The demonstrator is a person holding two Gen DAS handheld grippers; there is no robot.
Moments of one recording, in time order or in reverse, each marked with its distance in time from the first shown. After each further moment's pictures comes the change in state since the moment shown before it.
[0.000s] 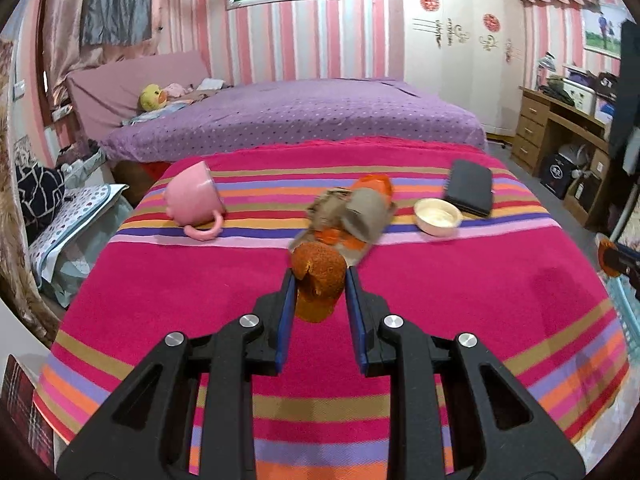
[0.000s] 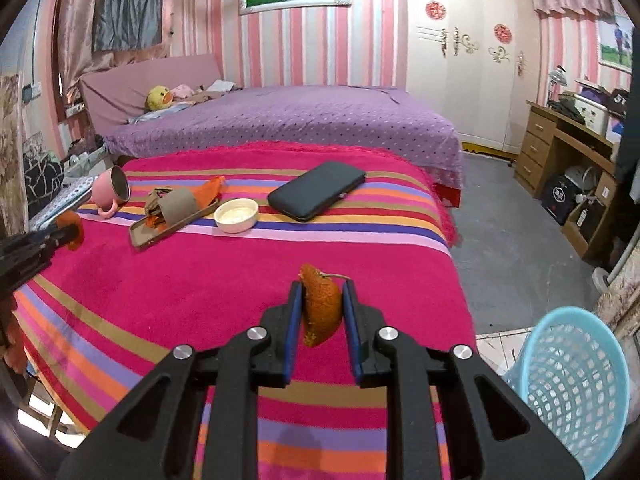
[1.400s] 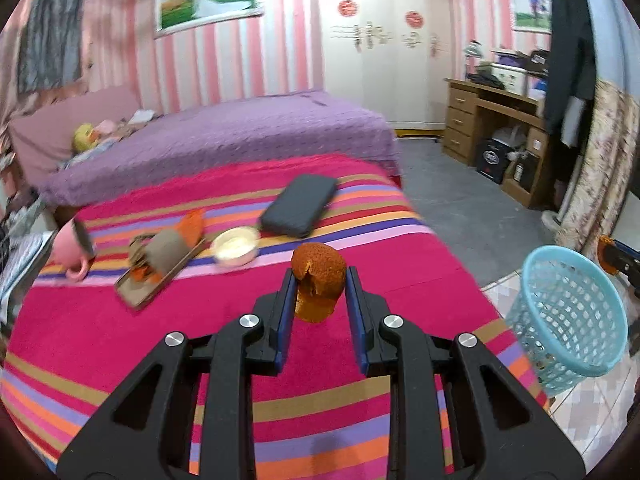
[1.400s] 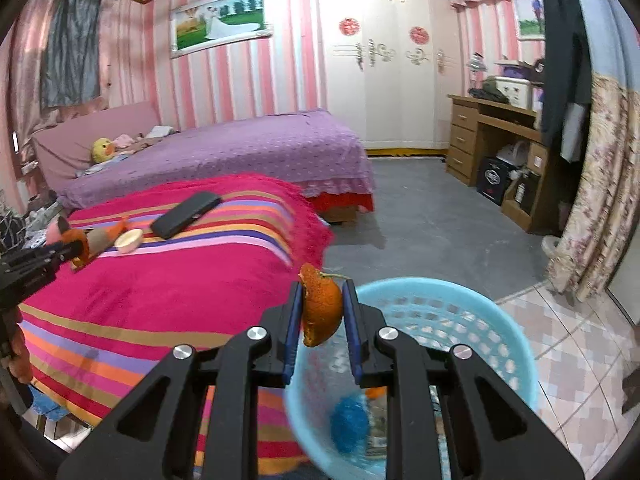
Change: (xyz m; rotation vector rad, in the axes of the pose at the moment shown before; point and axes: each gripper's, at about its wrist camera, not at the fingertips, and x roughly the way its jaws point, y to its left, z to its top) left arm -0.033 -0.202 0.015 0.141 -0.058 -0.194; right arm -0.090 -0.193 -0.044 0.163 -0.099 -0.168
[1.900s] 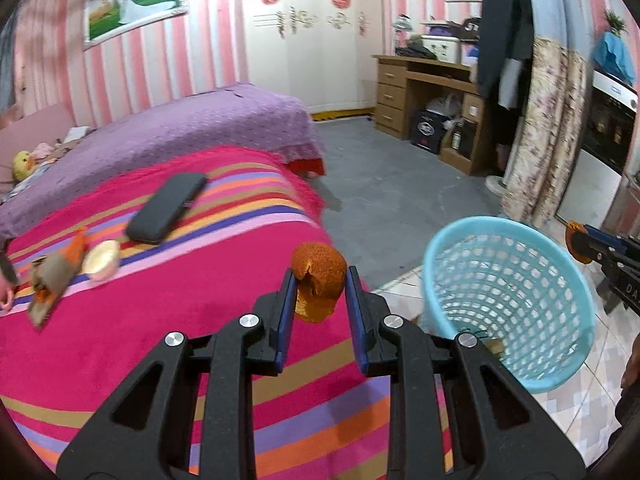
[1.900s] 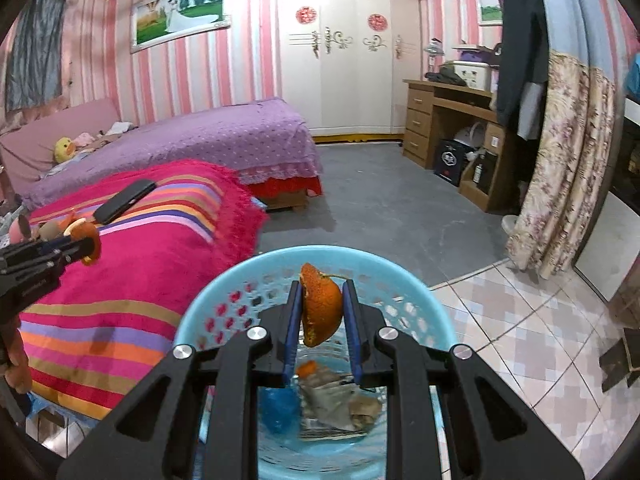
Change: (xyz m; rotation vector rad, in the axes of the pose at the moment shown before) left arm 0.036 -0.130 -0.006 0.124 0.053 -0.205; right arm 0.001 -0.077 -0.021 0.046 0.033 -0.137
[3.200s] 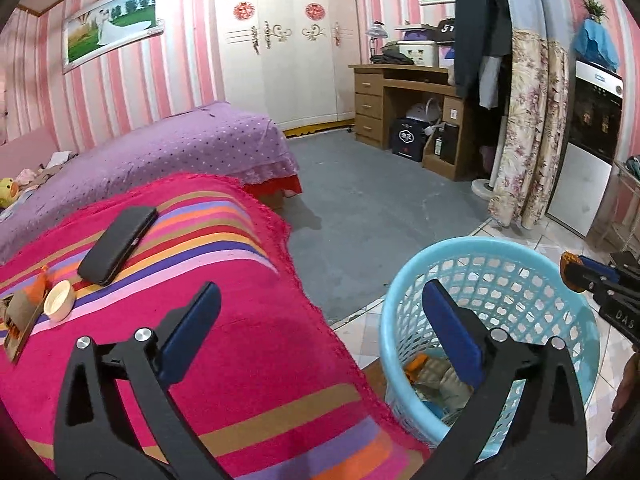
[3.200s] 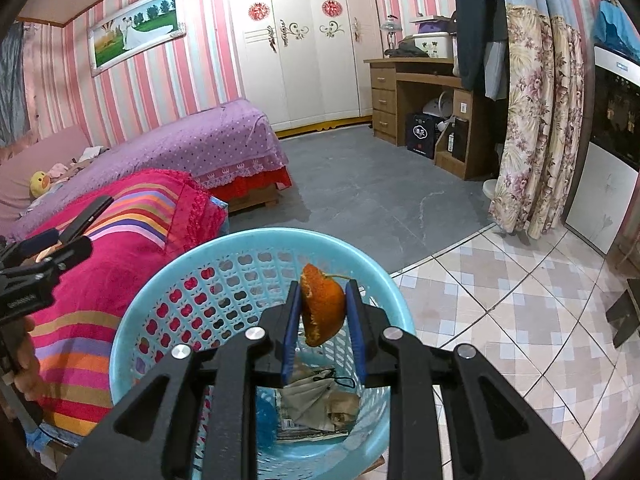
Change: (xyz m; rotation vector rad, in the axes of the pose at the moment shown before) left arm 0.035 -0.040 0.024 0.053 -0.061 -0.022; right arm 0.029 -0.054 -0.024 0.142 0.036 -0.053
